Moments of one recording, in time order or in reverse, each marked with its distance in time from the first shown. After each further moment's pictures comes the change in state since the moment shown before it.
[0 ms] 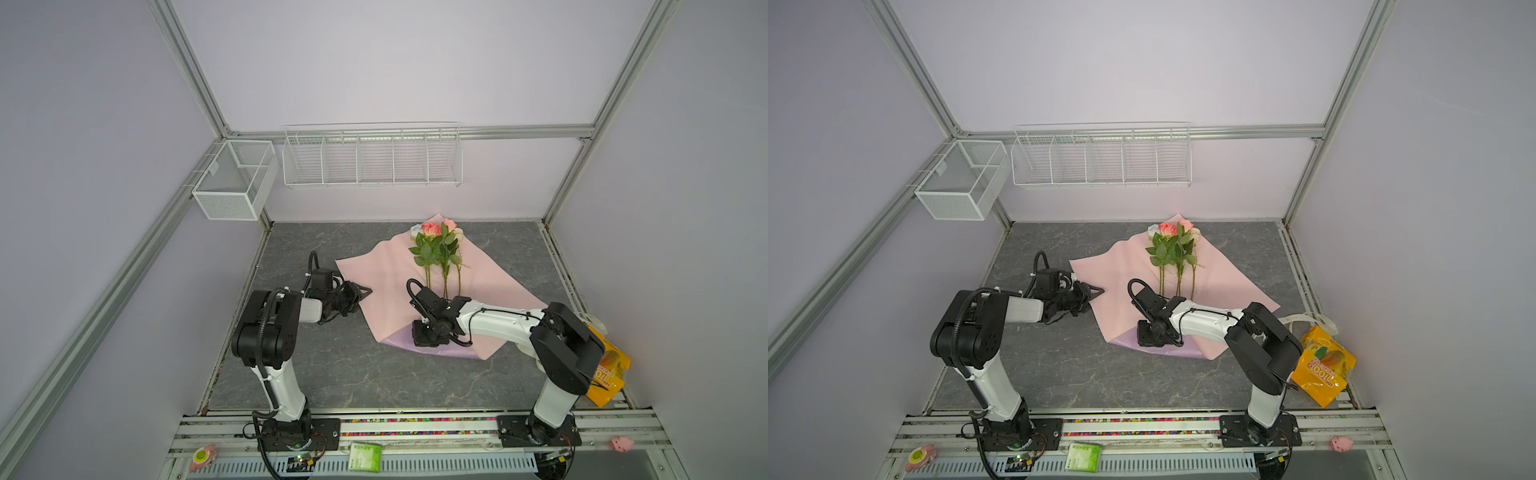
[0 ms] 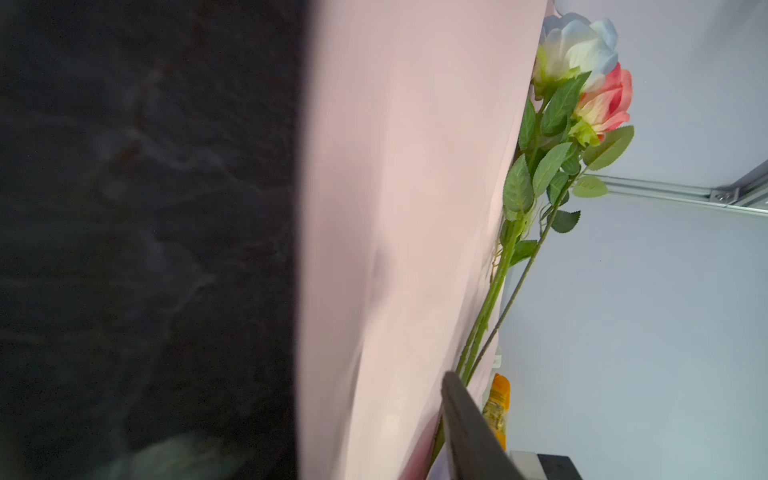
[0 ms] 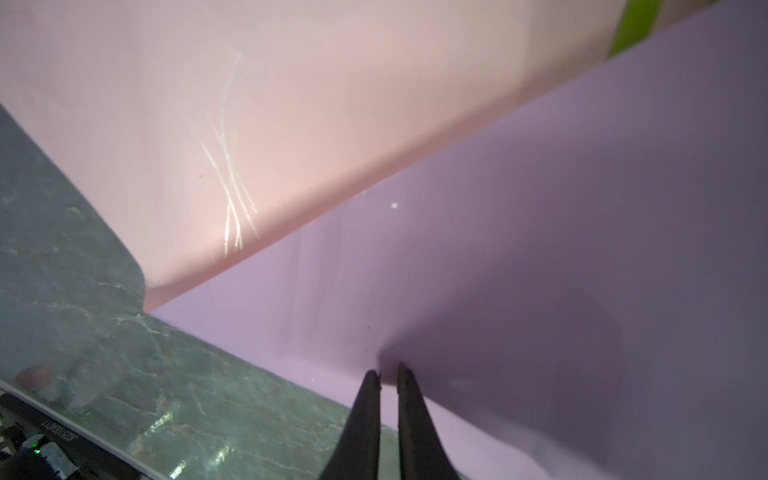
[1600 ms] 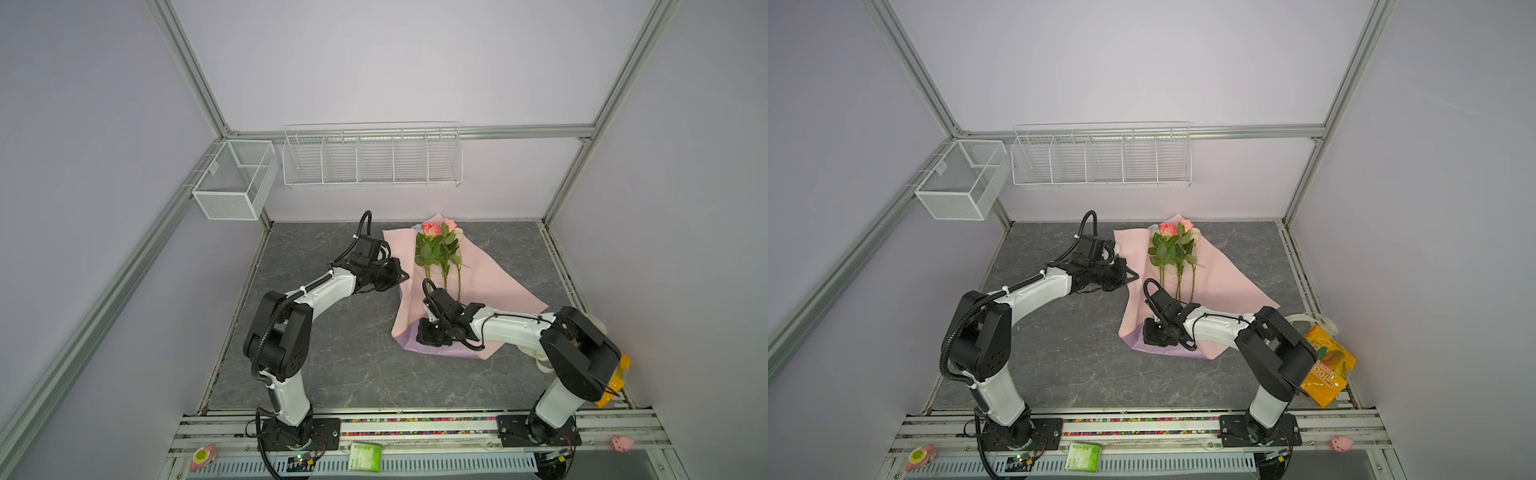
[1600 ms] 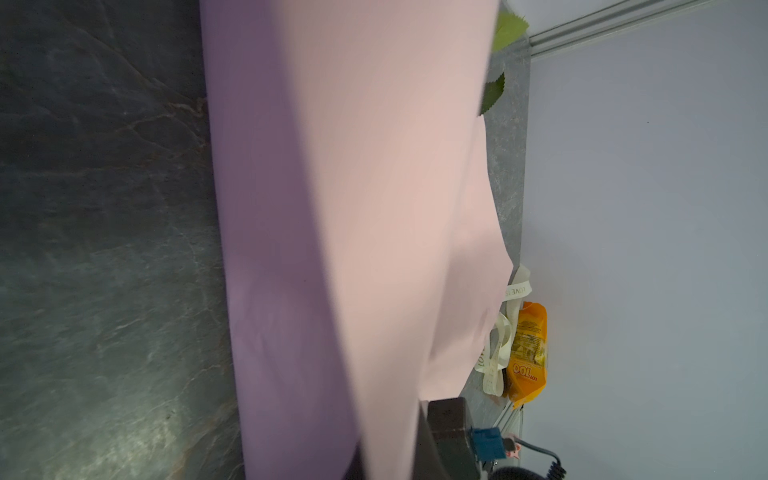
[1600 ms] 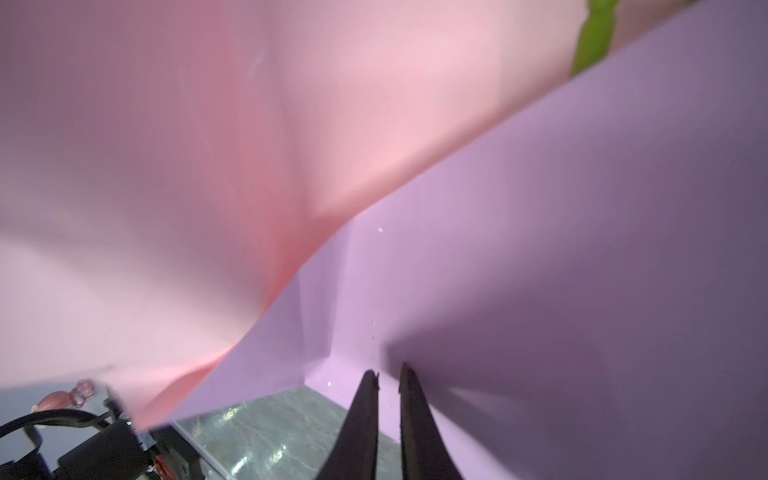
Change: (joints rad) left arm -0.338 -0.023 0.531 -0.607 -0.188 0.236; right arm -0.065 -0.092 -0.171 0.245 -0.113 0.045
